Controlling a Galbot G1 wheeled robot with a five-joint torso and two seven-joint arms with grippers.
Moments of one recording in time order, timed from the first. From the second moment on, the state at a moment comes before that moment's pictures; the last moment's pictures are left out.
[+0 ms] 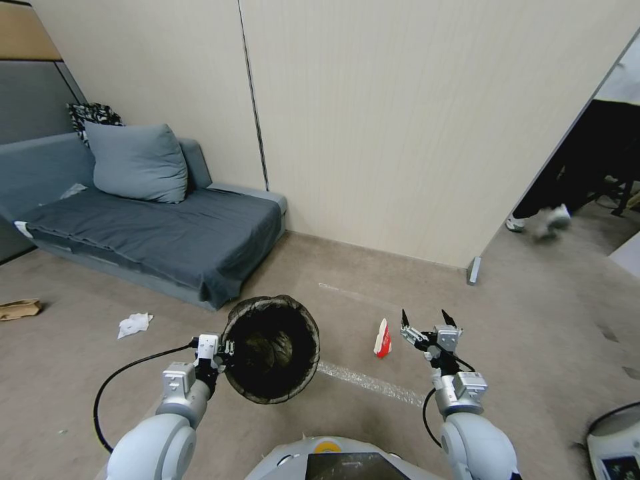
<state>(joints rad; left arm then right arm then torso) 1.76 -1.35 -0.71 -2.39 -0.22 0.54 0.04 -1.74 1.53 0.62 2.27 0.01 -0.09 0.03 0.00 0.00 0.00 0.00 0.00</state>
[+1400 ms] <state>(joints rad) 1.75 -1.28 -0.69 -2.47 -0.28 0.60 0.00 -1.44 1.33 0.49 1.85 0.31 -0.33 0.16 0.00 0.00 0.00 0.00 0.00</state>
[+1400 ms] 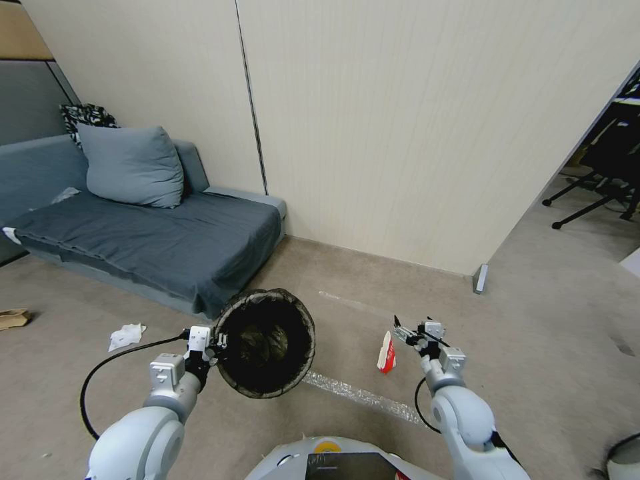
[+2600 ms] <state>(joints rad) 1.77 -1.24 -0.70 -2.50 -0.28 0.61 0.00 -1.16 1.39 0.37 1.36 0.47 -0.35 0.31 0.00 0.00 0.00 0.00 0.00</state>
